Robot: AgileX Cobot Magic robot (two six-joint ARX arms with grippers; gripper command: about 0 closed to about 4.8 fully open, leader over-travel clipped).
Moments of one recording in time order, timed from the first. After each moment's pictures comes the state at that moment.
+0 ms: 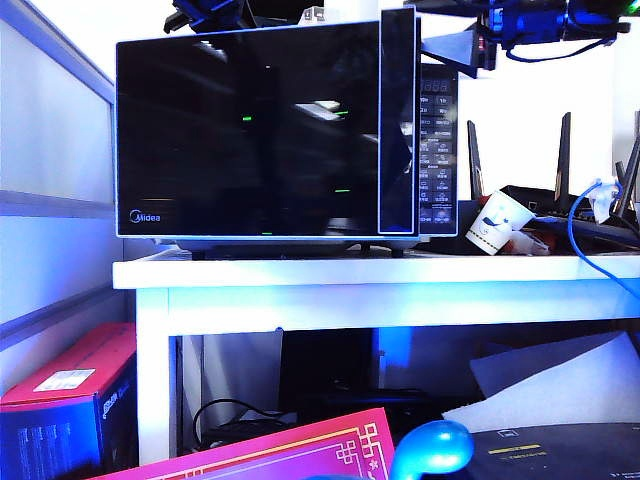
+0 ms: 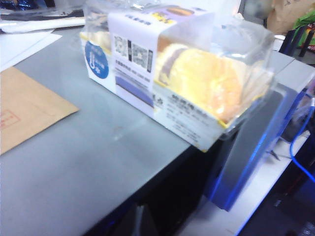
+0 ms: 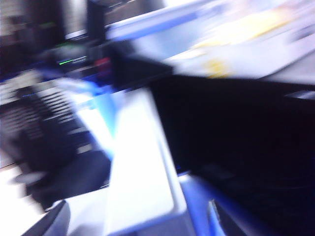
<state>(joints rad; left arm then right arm) -0.29 2.03 2.21 -0.43 0.37 0.05 0.06 1.82 1.47 0.53 -1.20 0.40</state>
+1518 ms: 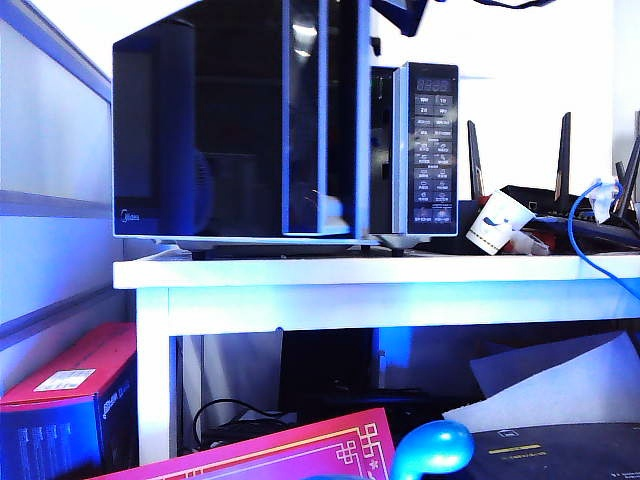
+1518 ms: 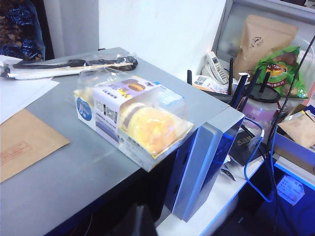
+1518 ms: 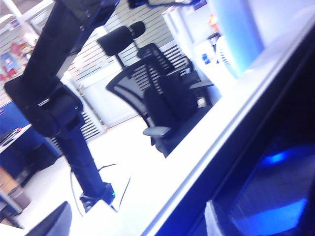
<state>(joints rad) -0.30 1.86 2.21 -0.51 0.40 -0.04 0.25 1.74 1.47 0.53 -1.45 0.69</state>
